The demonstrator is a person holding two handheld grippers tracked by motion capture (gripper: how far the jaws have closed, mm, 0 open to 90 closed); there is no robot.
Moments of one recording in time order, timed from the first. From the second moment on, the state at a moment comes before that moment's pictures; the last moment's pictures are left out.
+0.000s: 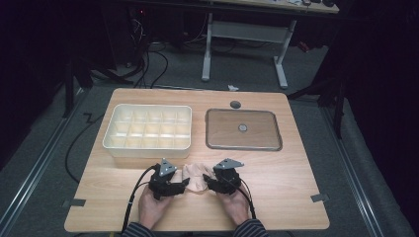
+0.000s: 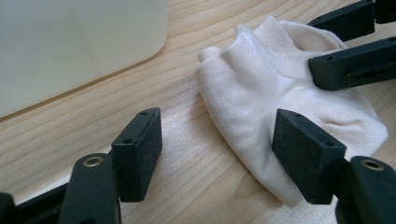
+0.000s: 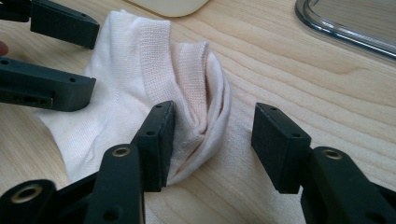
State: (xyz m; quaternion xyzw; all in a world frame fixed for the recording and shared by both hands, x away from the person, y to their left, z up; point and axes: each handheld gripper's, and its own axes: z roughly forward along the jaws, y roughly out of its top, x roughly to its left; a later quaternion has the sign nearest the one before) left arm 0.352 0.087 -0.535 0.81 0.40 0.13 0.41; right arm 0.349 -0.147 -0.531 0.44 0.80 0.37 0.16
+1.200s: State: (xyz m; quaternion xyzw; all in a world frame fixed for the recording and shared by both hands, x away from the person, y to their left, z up) left arm 0.382 0.099 -0.505 0.79 0.43 0.06 0.43; right arm 0.330 -0.148 -0.505 0.42 0.80 0.40 0.16
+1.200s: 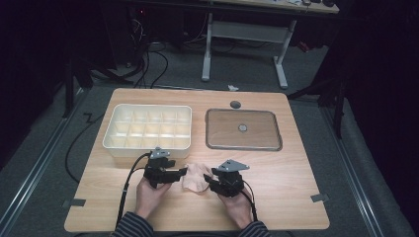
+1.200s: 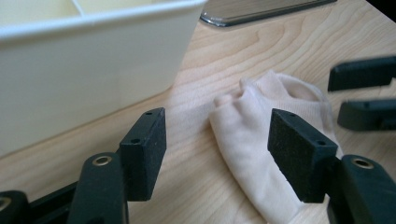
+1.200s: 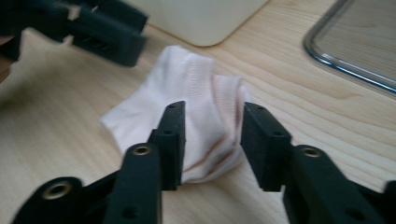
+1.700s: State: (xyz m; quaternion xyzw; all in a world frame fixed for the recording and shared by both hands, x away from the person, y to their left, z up) left arm 0.399 0.085 -0.513 0.80 0.43 0.03 0.41; right arm 0.318 -0.115 -0.509 0.37 0.83 0.39 0.14
